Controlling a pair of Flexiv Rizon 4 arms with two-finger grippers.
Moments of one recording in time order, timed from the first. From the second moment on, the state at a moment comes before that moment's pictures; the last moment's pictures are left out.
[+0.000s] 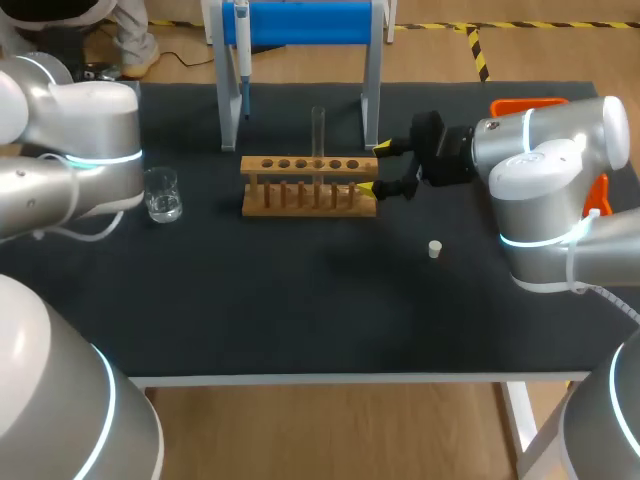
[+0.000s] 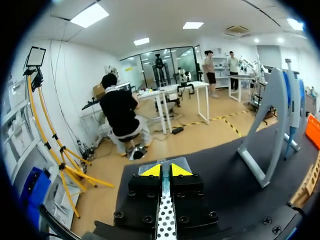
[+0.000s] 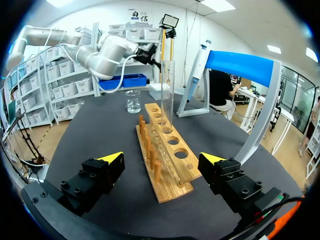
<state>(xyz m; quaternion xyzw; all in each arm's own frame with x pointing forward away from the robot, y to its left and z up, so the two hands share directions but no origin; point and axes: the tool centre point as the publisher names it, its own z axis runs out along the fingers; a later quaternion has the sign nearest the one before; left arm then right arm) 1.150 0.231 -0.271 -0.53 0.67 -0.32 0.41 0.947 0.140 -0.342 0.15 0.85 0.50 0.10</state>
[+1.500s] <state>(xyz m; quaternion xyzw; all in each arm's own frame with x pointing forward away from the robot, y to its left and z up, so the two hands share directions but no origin) 1.008 0.125 -0.191 -0.25 0.84 -0.44 0.21 0.947 0.140 -0.342 0.15 0.85 0.50 0.10</state>
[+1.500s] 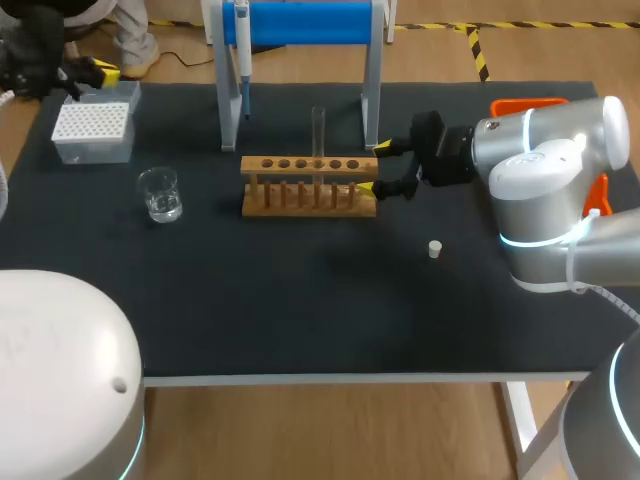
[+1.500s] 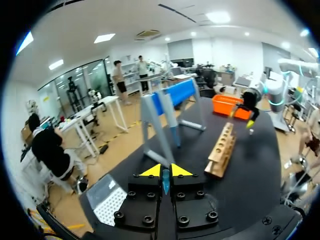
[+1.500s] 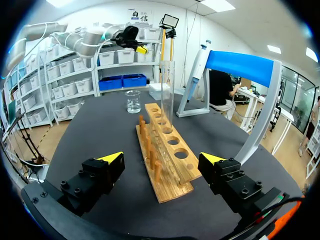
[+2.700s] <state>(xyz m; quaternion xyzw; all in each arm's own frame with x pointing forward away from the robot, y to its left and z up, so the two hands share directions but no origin) 0.925 -0.018 -0.166 -0.11 0.89 -0.43 0.06 0.947 0.140 -0.342 0.15 0.85 0.50 0.10</state>
